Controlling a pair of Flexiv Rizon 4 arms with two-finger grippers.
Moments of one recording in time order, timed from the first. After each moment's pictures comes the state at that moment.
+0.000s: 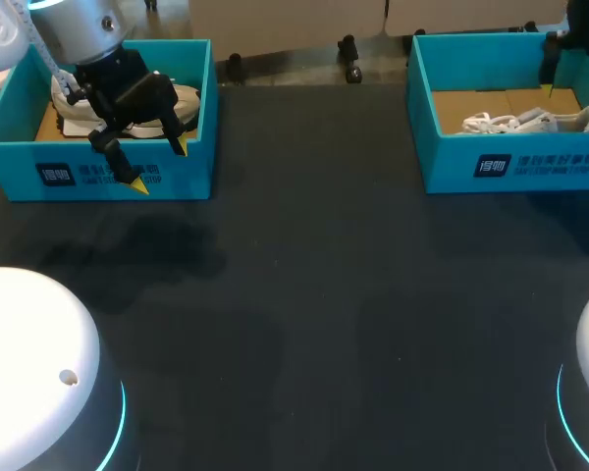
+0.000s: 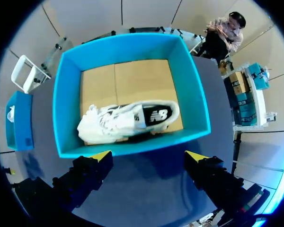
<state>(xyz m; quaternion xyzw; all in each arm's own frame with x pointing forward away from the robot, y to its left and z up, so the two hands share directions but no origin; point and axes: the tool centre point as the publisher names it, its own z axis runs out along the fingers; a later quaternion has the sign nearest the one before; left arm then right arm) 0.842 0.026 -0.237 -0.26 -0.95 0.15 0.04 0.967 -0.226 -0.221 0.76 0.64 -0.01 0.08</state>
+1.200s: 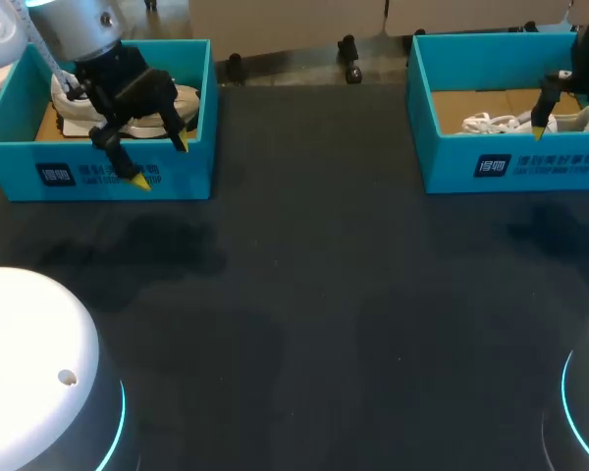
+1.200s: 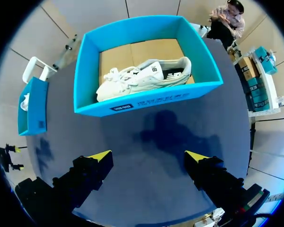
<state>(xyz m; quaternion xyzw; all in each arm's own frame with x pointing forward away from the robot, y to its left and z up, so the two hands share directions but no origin) 0.855 0.025 -0.226 -0.25 -0.95 0.16 0.02 0.866 -0.179 -0.225 0.78 0.63 0.03 0.02</state>
